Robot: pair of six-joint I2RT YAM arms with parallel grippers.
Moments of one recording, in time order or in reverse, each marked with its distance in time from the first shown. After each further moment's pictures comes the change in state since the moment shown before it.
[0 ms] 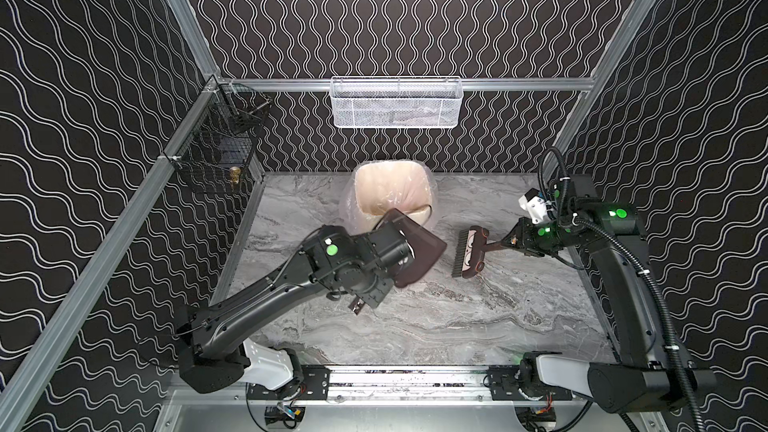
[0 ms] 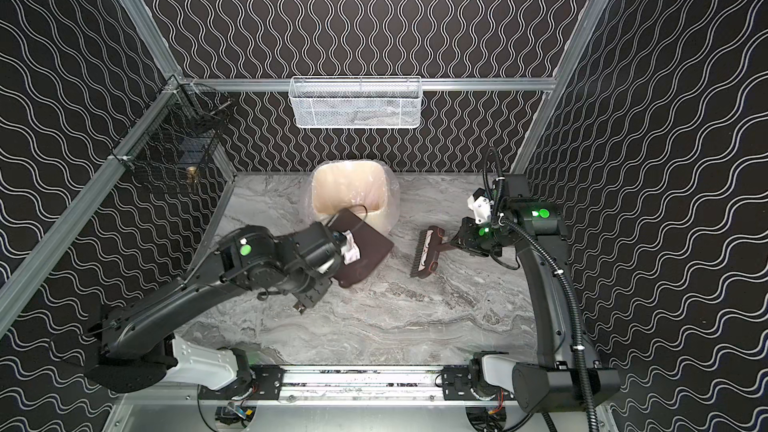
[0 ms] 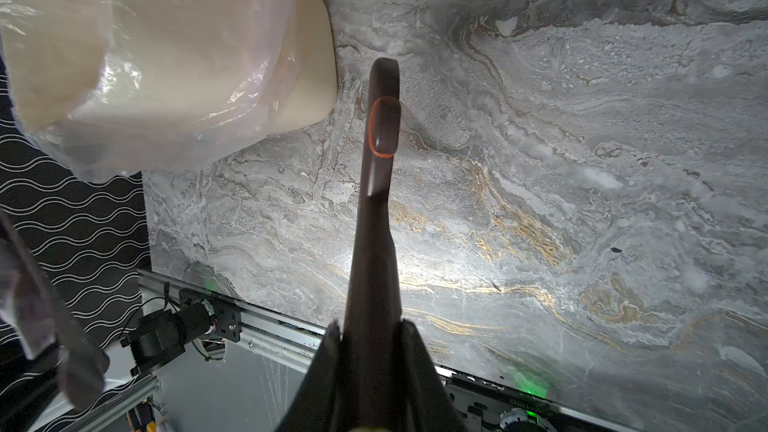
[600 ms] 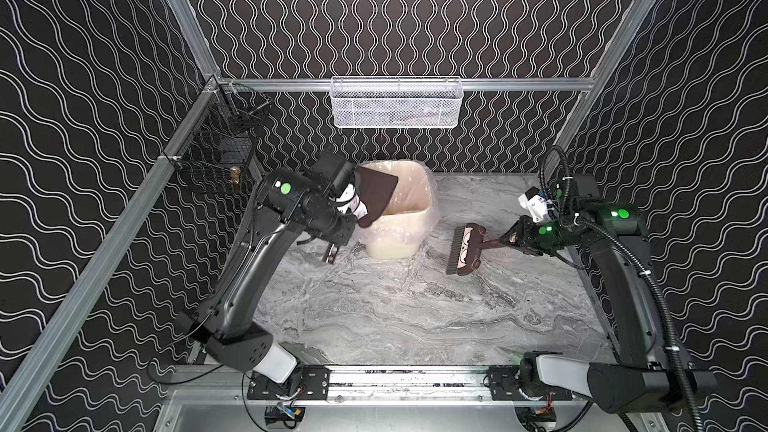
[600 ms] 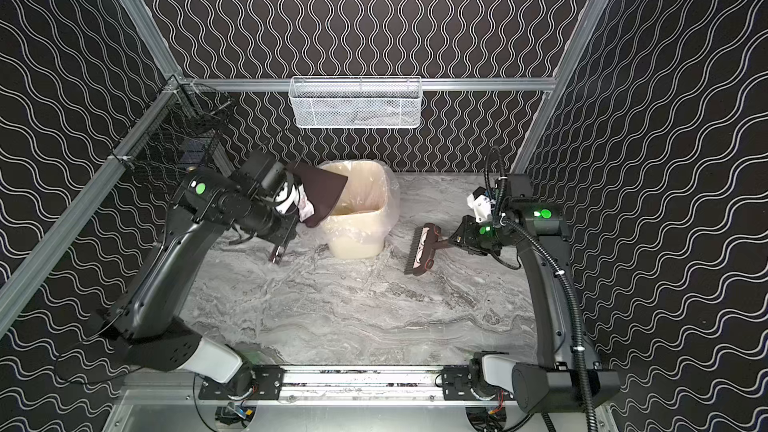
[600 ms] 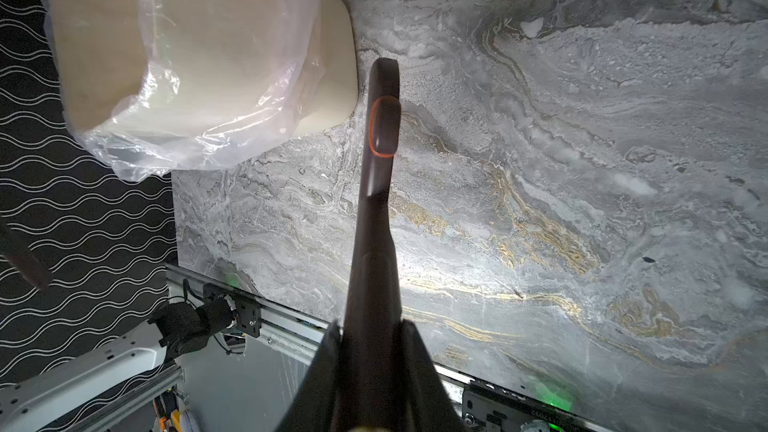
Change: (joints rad) left arm 0.502 0.179 0.371 -0.111 0.123 0.237; right arm -0.013 -0.001 0.000 0.009 -0.060 0.008
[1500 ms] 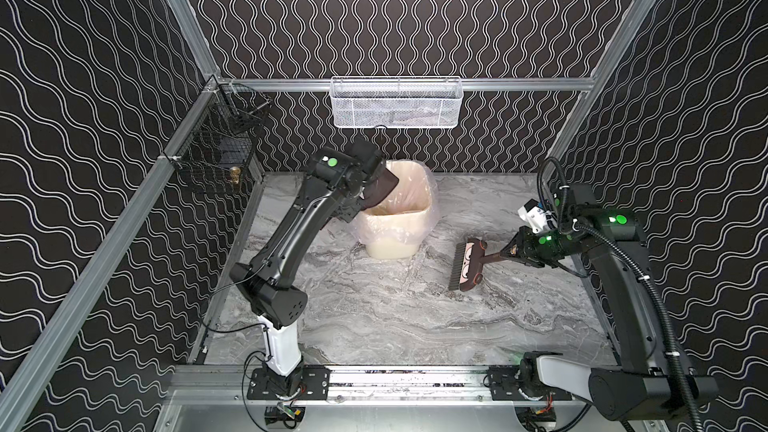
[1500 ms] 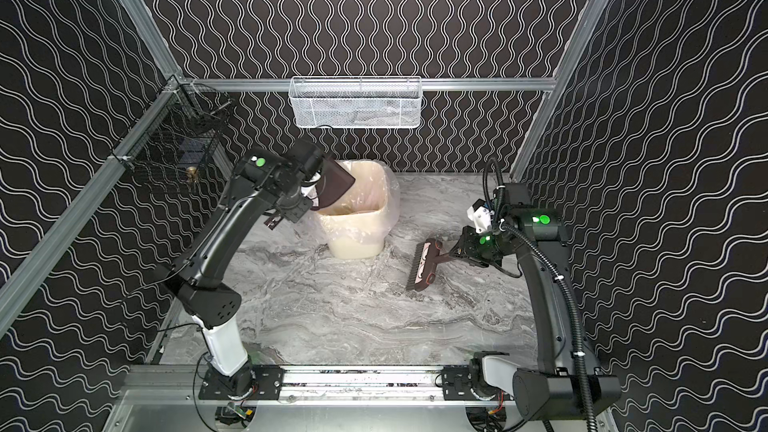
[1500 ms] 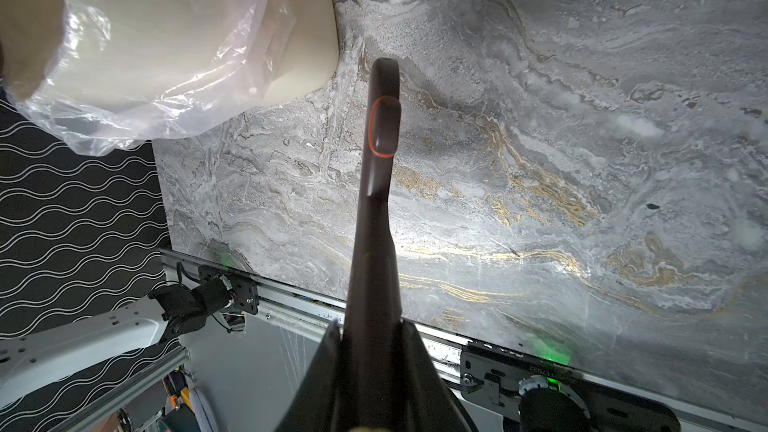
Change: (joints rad) left arm -0.055 0.288 0.170 0.000 -0.470 0.265; right arm -0.002 -0.034 -0.063 -0.068 0.016 0.003
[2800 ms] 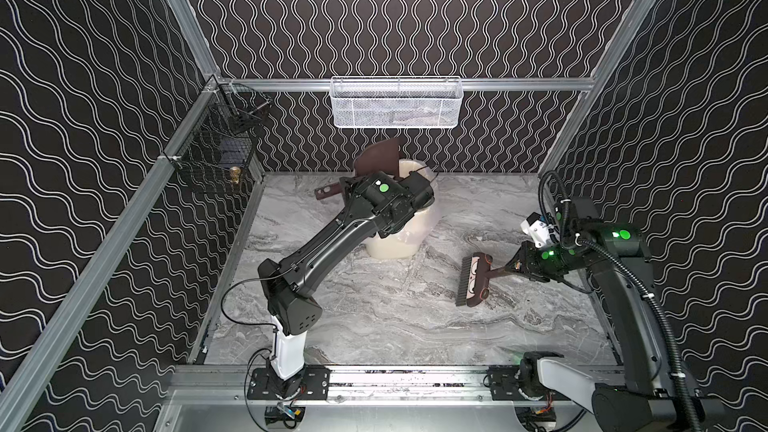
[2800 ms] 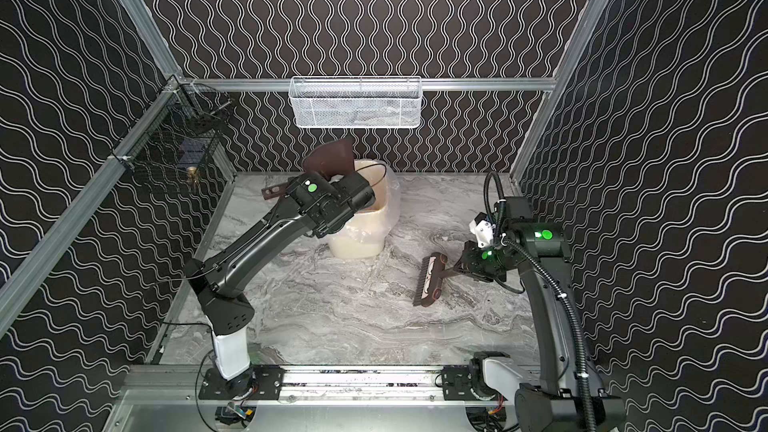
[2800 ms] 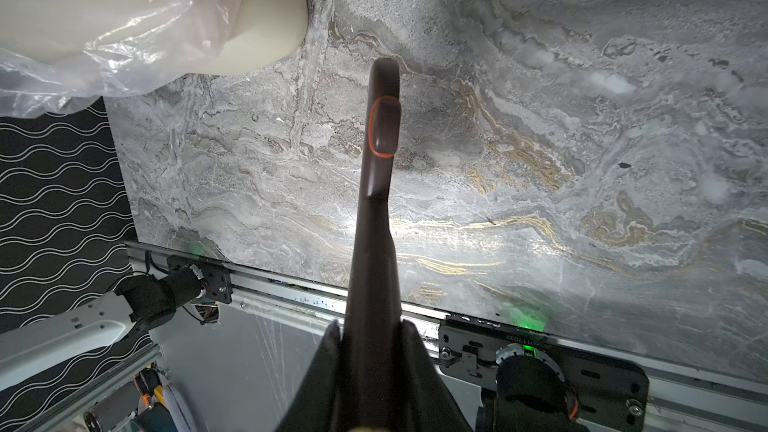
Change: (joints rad) left arm -0.261 0.034 -0.034 -0.001 -0.729 0.170; right arm 0.000 -0.094 -0.093 -0.026 0.056 -0.023
